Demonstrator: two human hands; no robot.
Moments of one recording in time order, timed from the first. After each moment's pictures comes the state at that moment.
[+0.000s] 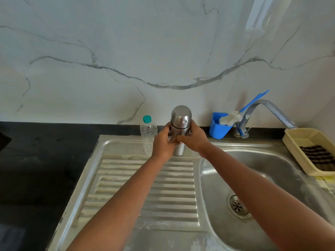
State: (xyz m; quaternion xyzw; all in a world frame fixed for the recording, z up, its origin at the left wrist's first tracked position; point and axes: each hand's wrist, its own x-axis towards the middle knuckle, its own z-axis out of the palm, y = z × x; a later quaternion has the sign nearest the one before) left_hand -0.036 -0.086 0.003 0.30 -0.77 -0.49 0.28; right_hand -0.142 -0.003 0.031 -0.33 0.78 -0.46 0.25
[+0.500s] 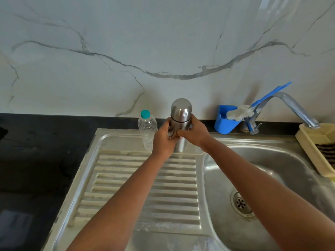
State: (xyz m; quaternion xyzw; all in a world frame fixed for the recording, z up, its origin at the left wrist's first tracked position) left_hand -0.055 -0.106 -0.030 0.31 -0.76 -0.49 0.29; right_hand -0.170 -0.031 0.004 -0.34 0.78 -0.44 0.28
